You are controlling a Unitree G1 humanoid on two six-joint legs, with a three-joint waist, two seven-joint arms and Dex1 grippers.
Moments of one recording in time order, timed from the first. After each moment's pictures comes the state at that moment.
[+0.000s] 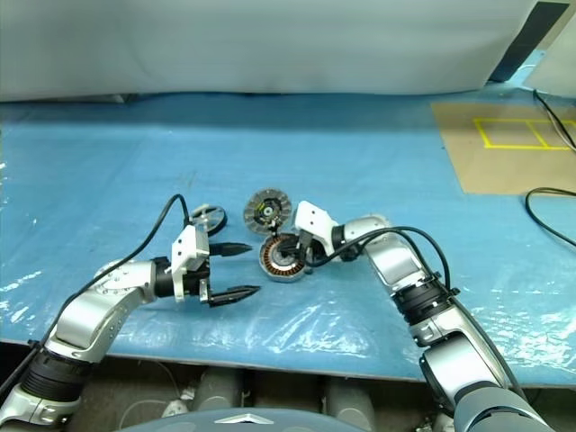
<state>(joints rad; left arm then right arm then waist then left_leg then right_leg) -0.12 0.58 -0.13 -0.25 -0.41 0.33 -1.02 -0.57 -0.44 0.39 0.16 0.09 0.33 1.07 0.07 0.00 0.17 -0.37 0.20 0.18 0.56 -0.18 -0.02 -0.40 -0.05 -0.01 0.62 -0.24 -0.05</state>
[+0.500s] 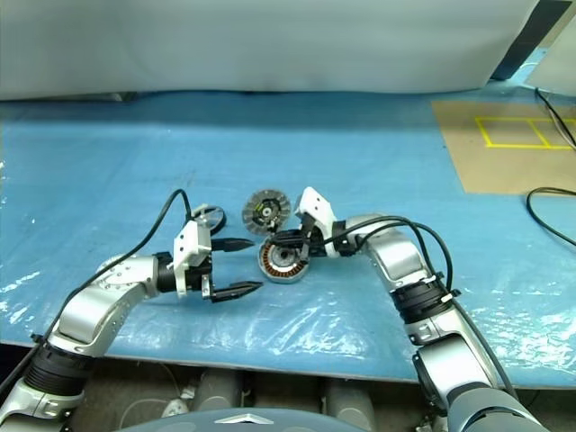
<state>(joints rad) -0.15 0.58 -0.13 -0.25 -0.41 0.33 -1.03 -0.57 -0.39 0.30 0.08 0.24 0.53 1.09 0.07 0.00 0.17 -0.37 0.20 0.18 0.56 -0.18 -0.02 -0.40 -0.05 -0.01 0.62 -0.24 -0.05</state>
